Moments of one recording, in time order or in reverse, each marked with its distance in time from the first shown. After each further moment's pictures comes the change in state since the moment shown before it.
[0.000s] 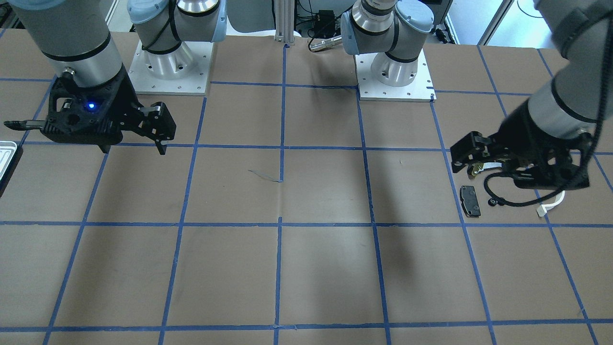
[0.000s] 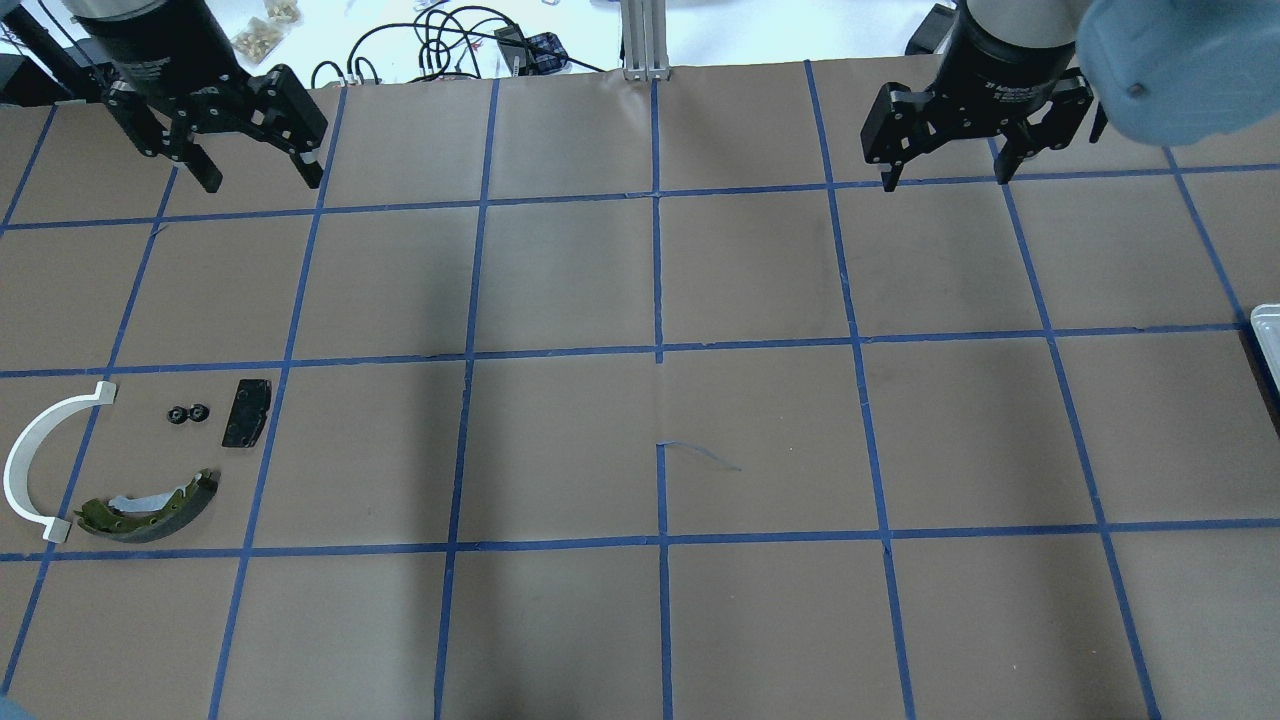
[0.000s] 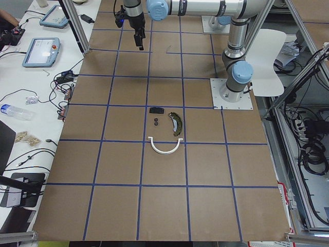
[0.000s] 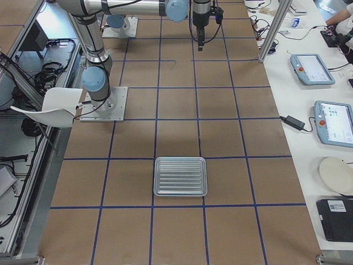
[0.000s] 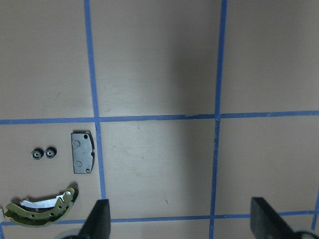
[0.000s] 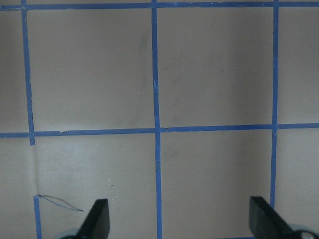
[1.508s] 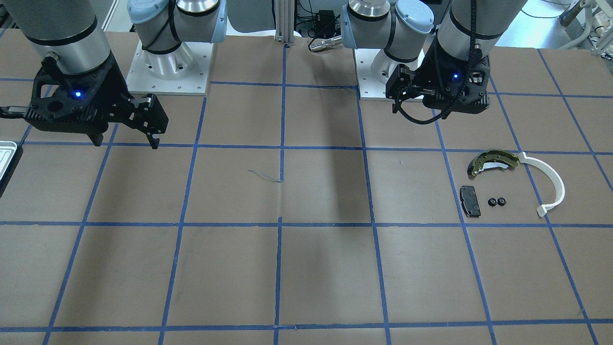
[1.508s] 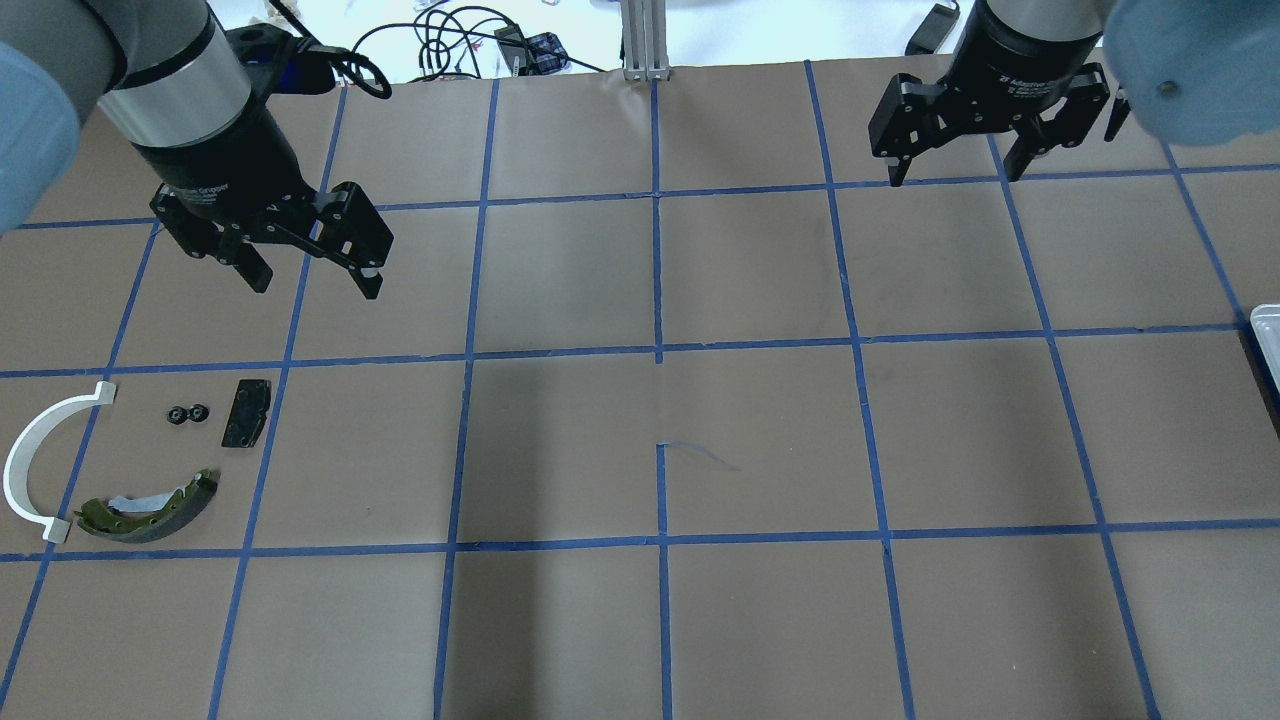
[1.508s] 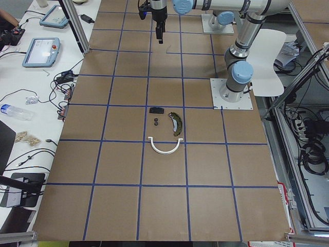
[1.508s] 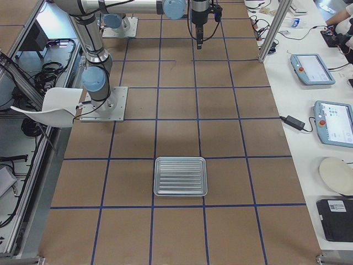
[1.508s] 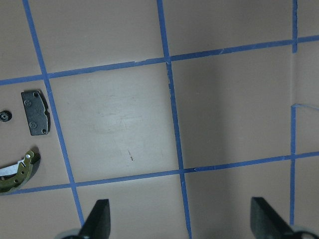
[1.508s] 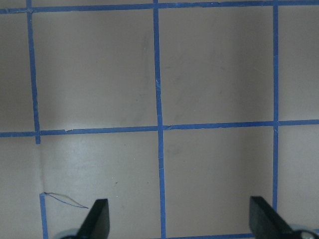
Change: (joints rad) left arm -0.047 0.214 -0.243 0.058 0.004 0.000; right arm 0.001 -0.011 0.004 0.007 0.009 0.011
